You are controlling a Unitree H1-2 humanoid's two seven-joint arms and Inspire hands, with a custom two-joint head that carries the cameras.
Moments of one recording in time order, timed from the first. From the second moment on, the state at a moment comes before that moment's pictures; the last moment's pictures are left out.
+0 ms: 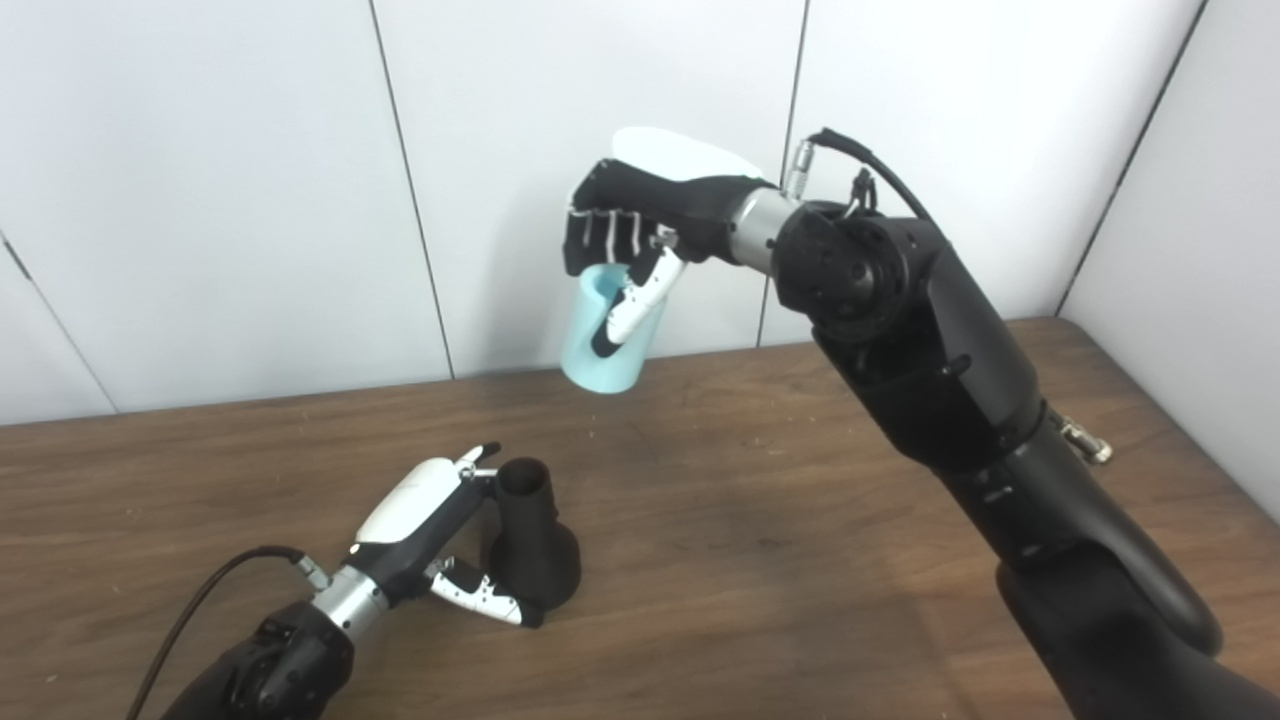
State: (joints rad) left arm -0.50 0.27 -0.50 0.34 0.55 -0.24 -0.04; right arm -0.94 -0.53 0.31 -0.24 -0.53 0.46 0.71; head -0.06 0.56
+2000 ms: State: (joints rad) left arm -0.52 0.24 -0.53 0.32 0.56 -0.15 -0.05; right arm -0.89 -0.43 0.45 -0.26 -0.55 0.41 0.78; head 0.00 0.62
